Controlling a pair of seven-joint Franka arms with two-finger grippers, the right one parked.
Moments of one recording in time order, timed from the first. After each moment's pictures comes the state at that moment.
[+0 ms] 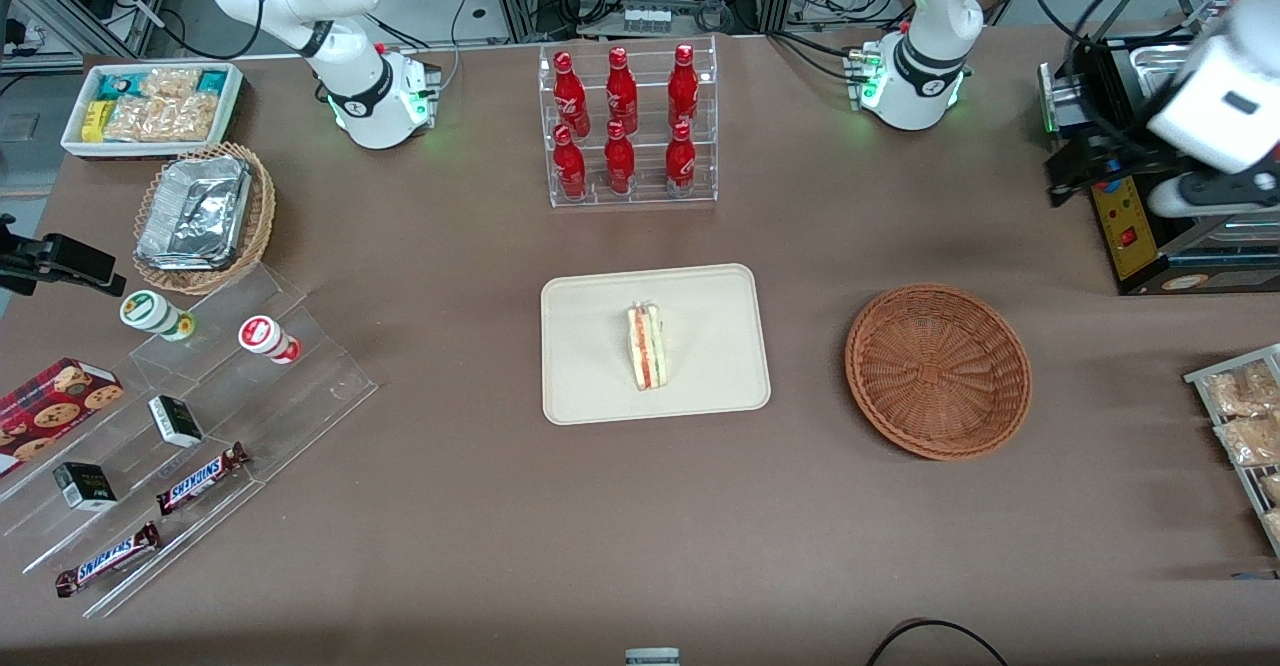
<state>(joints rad) 0.03 -0.07 -0.12 -1.55 0.02 1.44 -0.09</state>
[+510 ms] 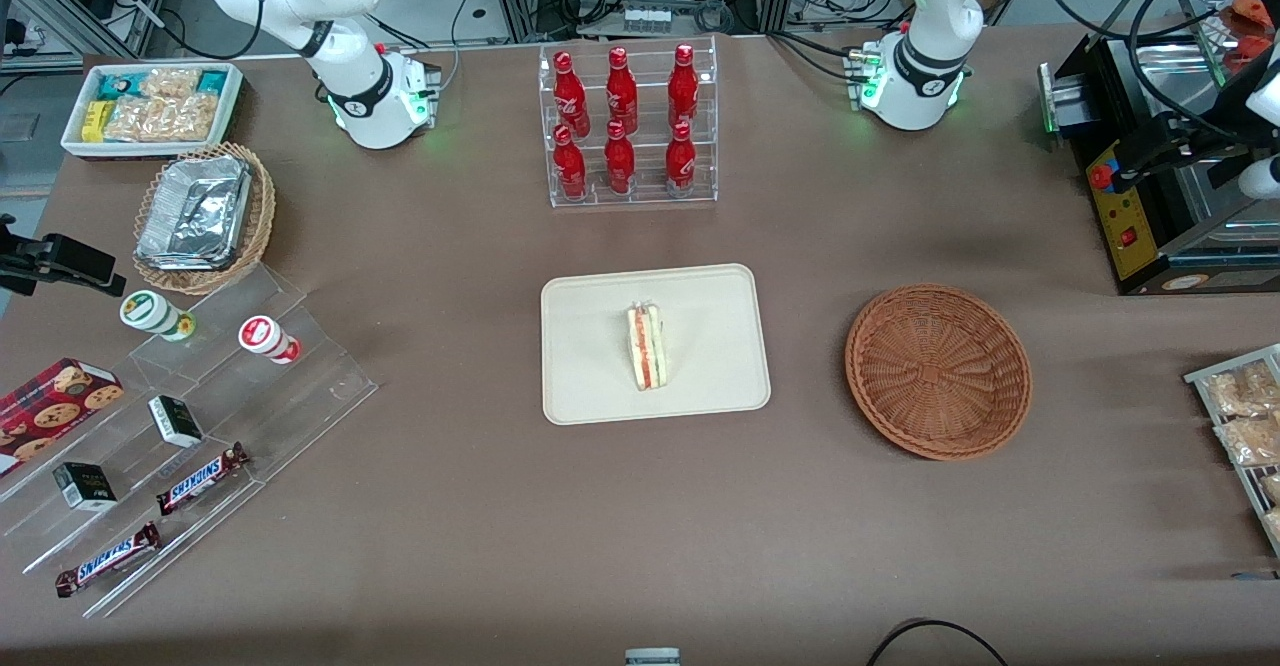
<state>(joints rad) 0.03 -0.09 -0.04 -1.57 0.02 1.44 -0.03</state>
